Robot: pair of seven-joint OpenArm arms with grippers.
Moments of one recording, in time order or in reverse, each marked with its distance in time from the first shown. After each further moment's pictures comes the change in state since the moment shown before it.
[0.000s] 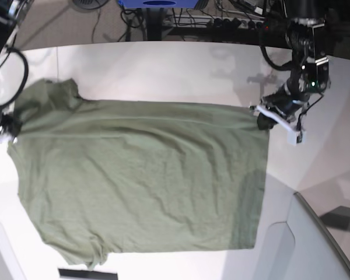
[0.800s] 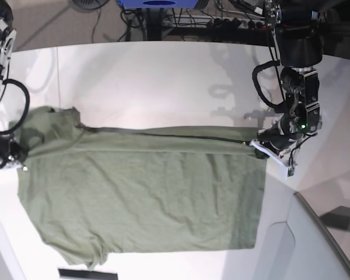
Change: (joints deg) left arm -17.0 2.6 -0.1 -17.0 11.3 0.0 -1.0; right arm 15.0 5.4 -15.5 -26.2 0.0 -0.1 14.9
